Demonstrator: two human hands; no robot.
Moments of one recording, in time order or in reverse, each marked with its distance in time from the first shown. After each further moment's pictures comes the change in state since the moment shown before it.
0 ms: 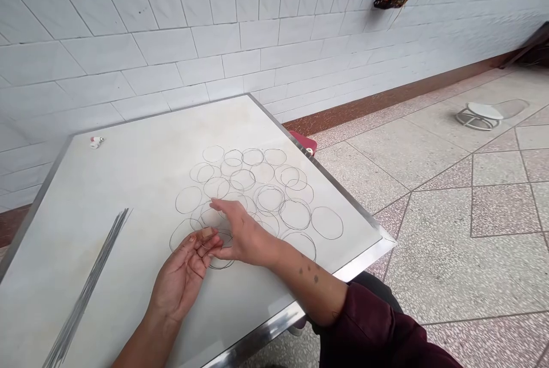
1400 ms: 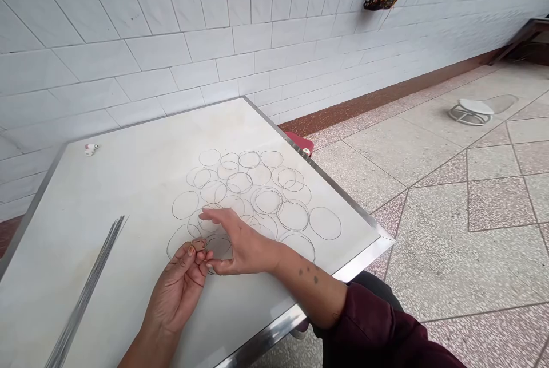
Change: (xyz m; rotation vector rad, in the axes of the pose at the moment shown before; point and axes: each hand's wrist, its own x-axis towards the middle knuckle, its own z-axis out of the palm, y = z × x) left_hand -0.005 0.004 0.005 -0.079 0.089 -0.032; right_hand 0.003 -0.011 -0.008 0.114 -0.094 -0.079
